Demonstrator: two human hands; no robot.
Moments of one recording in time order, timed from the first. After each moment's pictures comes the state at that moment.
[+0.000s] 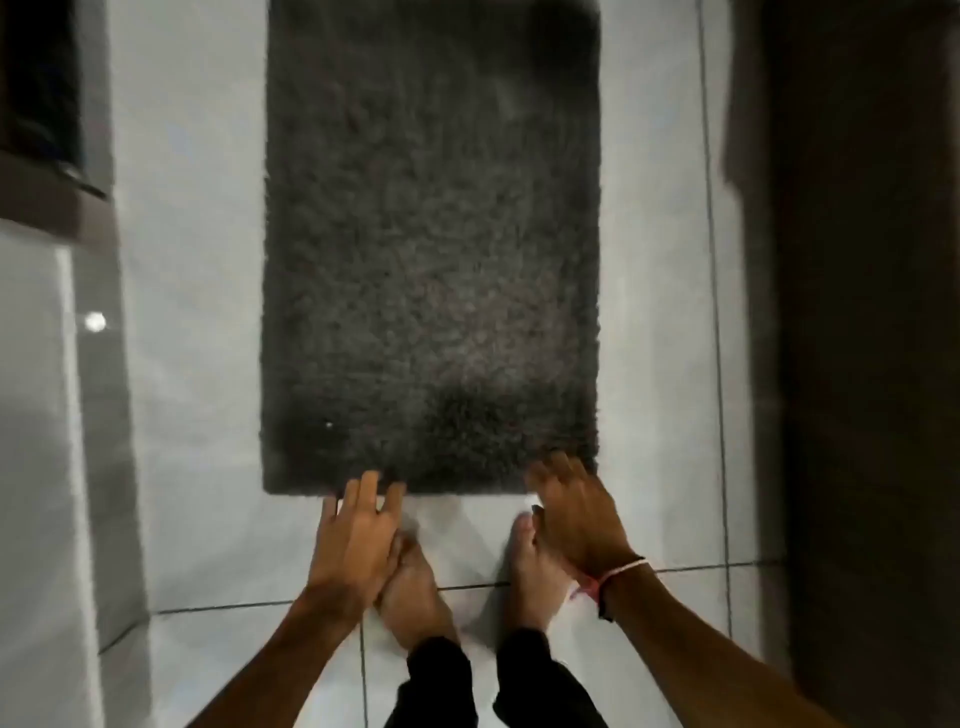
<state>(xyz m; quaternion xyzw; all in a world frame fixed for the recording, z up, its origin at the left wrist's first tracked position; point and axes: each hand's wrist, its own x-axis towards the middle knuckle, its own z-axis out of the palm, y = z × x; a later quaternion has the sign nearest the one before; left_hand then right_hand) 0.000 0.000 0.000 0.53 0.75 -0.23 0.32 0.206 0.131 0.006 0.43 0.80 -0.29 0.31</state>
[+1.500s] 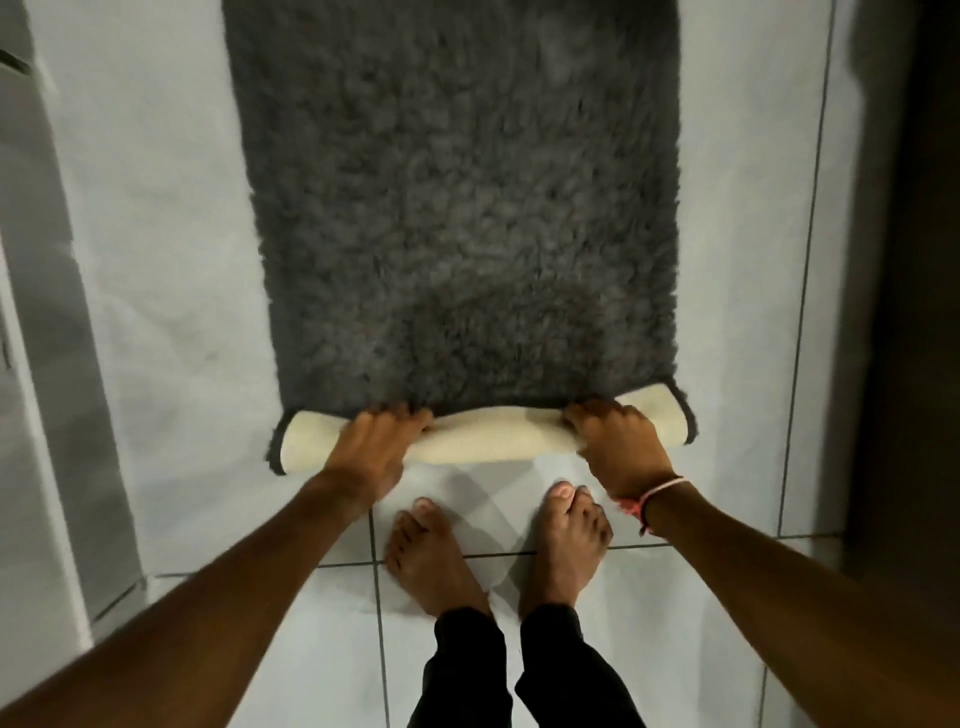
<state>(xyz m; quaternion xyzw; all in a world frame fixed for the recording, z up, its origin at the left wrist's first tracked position) -0.051 0.014 -0.106 0.57 0.67 -0.21 0.42 0.198 0.151 -0.082 0.39 0.83 -0.23 0.34</state>
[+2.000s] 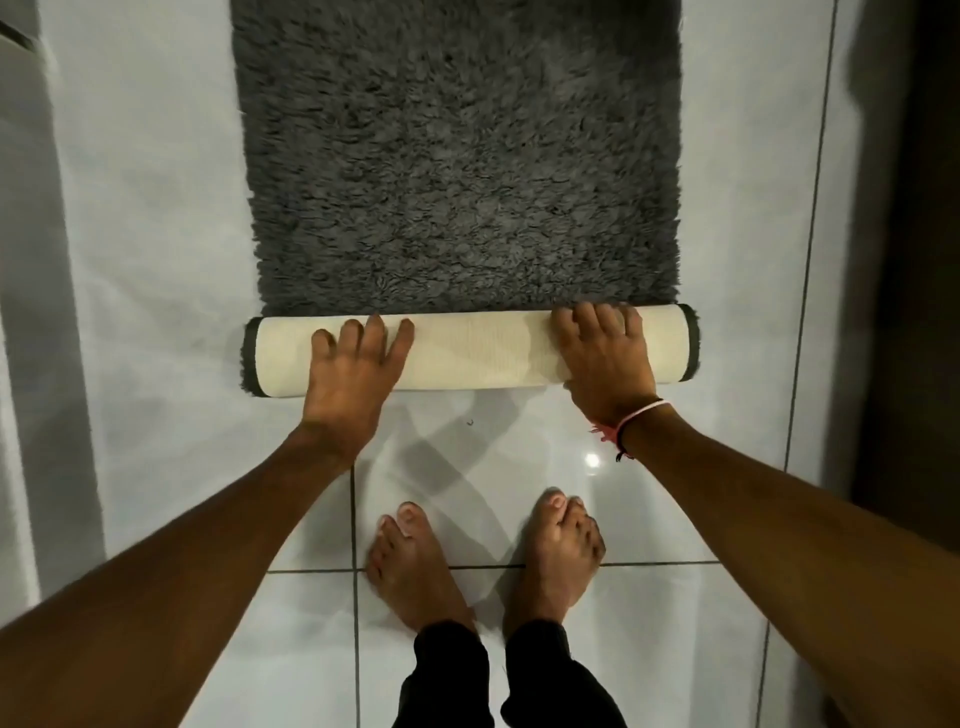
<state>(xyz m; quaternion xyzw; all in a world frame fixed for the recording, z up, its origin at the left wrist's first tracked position) -0.065 0.050 -0.117 0.61 0.71 -0.28 0.19 0.164 0.202 -0.100 0.35 0.89 -0.07 0.27</state>
